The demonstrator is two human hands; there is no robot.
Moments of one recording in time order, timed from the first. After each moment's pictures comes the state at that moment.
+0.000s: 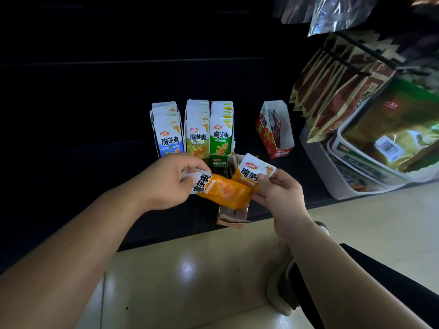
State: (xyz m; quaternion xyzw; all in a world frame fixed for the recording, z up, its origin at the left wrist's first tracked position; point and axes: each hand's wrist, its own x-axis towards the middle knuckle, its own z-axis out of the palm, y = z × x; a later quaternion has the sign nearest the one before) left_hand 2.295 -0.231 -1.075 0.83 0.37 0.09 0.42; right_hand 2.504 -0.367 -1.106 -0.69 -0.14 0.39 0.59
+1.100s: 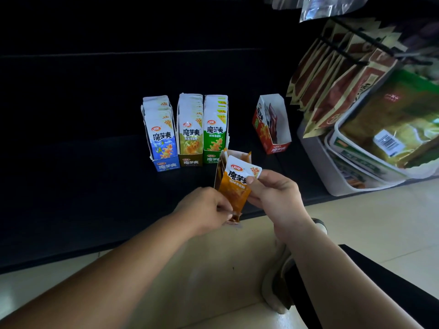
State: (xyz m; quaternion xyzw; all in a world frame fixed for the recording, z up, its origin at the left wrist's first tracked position) left_hand 2.363 -0.290 -1.147 0.81 0.41 -0.02 0.41; right_hand 2.514 -0.382 -1.106 -0.68 -0.21 0.44 0.56
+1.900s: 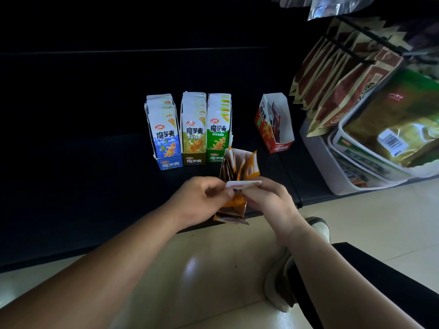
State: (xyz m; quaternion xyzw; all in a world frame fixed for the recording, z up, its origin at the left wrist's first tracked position) left_hand 2.342 -0.276 -1.146 0.74 0.37 0.13 0.55; right_hand 2.510 -0.384 -1.115 -0.70 -0.29 0.47 0.46
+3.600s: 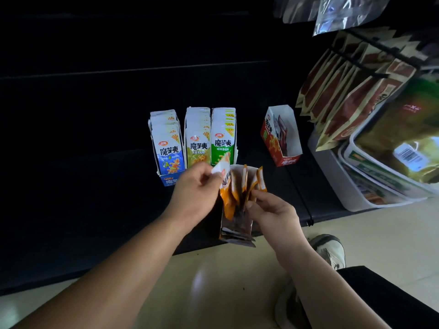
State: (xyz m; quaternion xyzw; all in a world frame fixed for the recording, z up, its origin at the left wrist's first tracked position) left_hand 2.366 -0.250 -1.124 0.65 0.48 0.30 0.51; right_hand 2.509 -0.369 -1.147 -0.71 -0.21 0.42 0.52
